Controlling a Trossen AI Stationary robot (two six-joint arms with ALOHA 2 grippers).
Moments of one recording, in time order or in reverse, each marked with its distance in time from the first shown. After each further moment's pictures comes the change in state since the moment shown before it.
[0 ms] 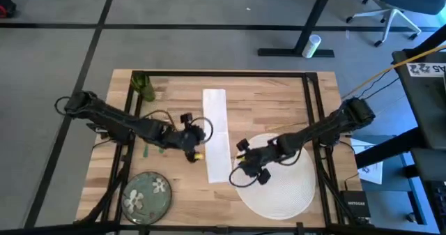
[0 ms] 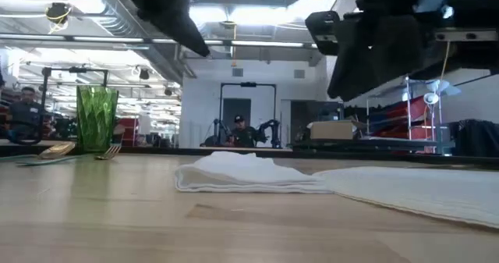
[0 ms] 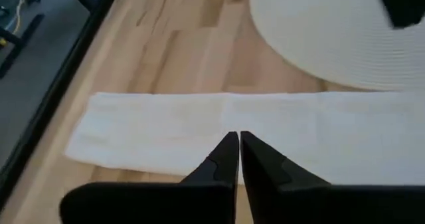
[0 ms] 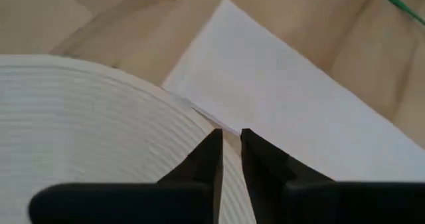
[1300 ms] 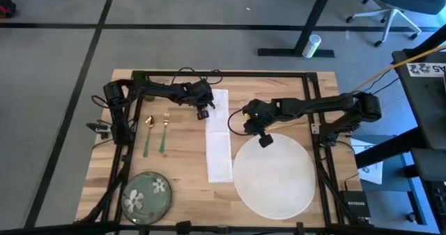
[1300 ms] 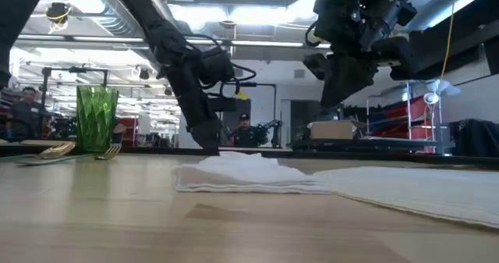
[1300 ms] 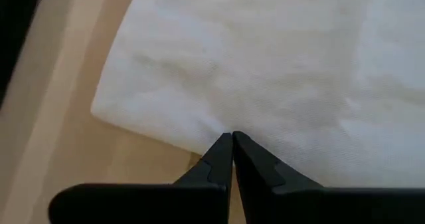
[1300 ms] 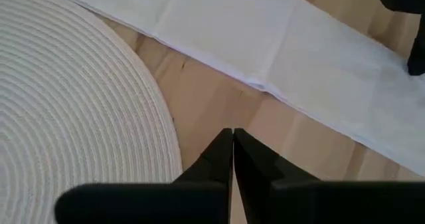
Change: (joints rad) left arm 0.820 0.439 0.003 0.253 0.476 0.530; right arm -0.517 -0.169 -0.024 -0.267 -0.278 -0.233
